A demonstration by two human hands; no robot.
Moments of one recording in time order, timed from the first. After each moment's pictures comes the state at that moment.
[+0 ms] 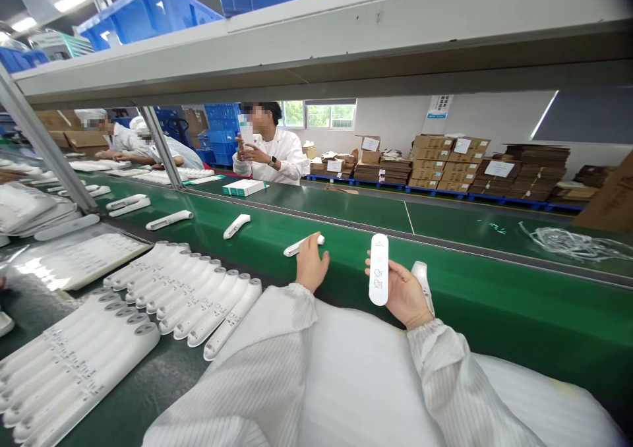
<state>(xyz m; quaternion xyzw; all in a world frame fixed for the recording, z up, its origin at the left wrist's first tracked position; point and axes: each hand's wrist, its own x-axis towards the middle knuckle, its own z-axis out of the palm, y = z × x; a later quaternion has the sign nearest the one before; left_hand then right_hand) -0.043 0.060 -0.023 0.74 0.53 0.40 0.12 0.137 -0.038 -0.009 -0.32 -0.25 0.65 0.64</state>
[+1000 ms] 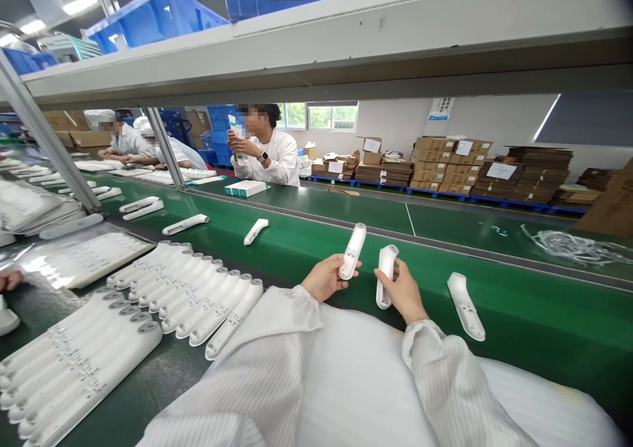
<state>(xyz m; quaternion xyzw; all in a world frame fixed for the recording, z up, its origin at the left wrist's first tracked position) -0.027 0.034 -0.018 0.45 0.27 0.35 0.78 0.156 -0.016 -0.045 -0.71 -0.42 0.21 0.53</state>
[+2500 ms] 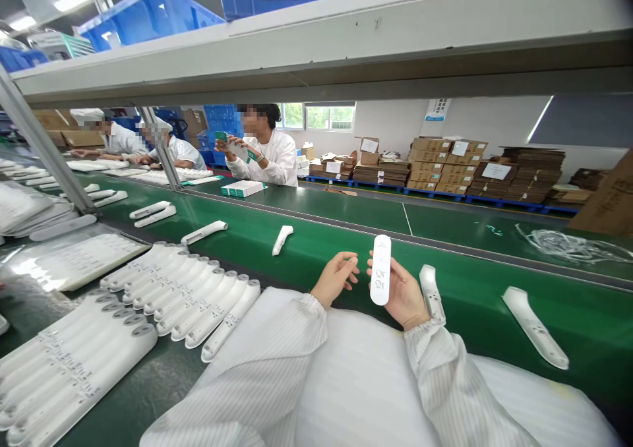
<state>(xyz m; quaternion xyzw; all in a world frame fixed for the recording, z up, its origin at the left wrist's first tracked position) -0.002 0.020 -0.019 0.62 0.35 0.40 0.58 0.138 -0.034 -0.012 -0.29 -0.20 0.65 0.67</state>
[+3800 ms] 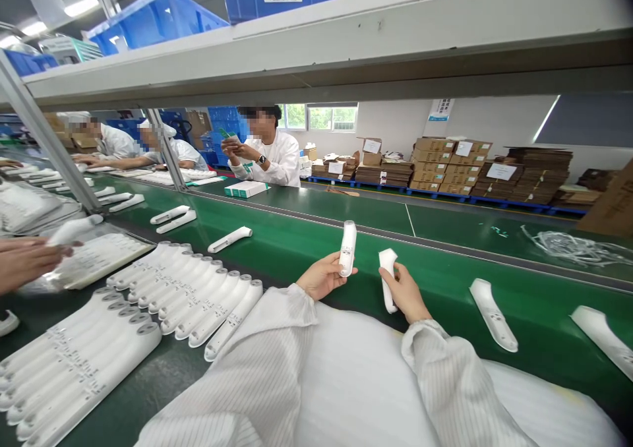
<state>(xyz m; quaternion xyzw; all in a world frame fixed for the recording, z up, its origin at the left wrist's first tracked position) -0.035 0.039 -0.016 0.43 0.24 0.34 0.80 0.163 -0.016 -0.048 -0.68 -0.40 0.28 0.54</state>
